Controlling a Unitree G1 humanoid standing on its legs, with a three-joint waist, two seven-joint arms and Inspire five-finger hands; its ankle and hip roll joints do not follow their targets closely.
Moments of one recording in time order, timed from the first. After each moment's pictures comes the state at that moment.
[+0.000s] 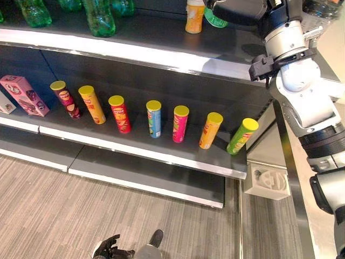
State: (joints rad) left arm 0.14 0.32 -0.12 0.94 -0.20 -0.04 0.04; right arm -1.17 -0.73 0.45 0.34 0.41 -0.15 -0.23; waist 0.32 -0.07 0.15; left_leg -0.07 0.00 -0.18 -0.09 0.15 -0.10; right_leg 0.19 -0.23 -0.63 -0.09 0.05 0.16
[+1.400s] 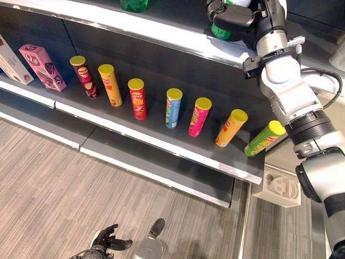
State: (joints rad) left arm 0.07 0.36 -0.15 0.96 -0.23 -0.05 0.06; right arm -1.30 -0.65 0.52 0.62 0.37 -0.09 -0.27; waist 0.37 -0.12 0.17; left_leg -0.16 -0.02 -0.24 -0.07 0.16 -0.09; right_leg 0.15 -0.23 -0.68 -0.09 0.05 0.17
